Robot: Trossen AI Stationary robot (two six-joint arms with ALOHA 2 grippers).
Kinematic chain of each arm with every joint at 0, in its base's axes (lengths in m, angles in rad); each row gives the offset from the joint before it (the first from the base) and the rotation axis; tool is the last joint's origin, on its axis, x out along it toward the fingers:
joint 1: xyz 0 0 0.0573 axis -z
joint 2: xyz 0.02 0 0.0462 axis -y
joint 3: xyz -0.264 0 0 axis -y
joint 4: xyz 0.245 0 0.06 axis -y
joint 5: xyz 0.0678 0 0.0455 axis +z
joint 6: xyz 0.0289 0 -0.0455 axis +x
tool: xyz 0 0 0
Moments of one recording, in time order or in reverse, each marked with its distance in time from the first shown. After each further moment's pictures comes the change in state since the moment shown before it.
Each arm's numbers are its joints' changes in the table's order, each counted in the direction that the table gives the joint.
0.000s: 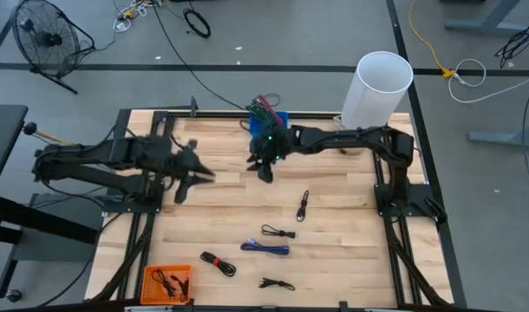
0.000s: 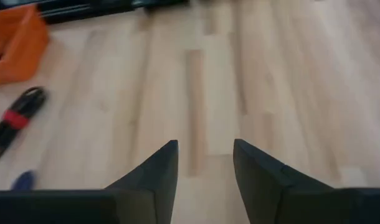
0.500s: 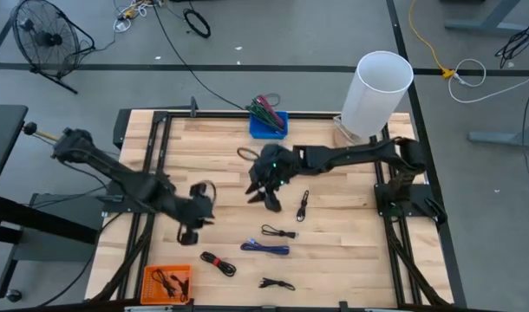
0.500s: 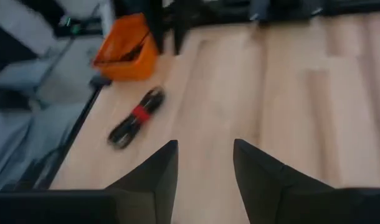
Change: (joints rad) left arm 0.476 -0.347 0.000 -0.102 0.278 -0.336; right arm -0.235 0.105 0.000 -0.048 0.062 0.088
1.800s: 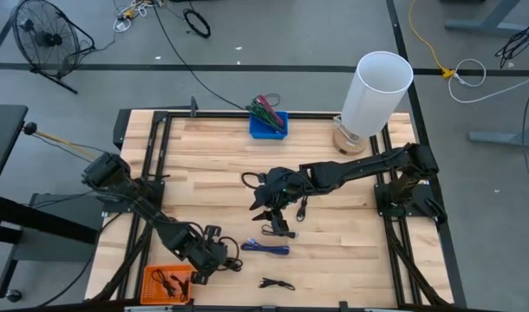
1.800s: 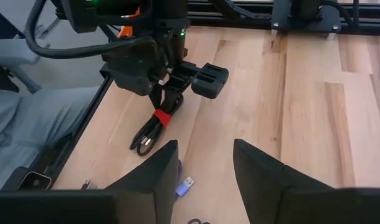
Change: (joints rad) left arm 0.197 -0.523 0.033 0.291 -0.088 -0.097; right arm -0.156 0.057 -0.001 -0.039 -0.188 -0.013
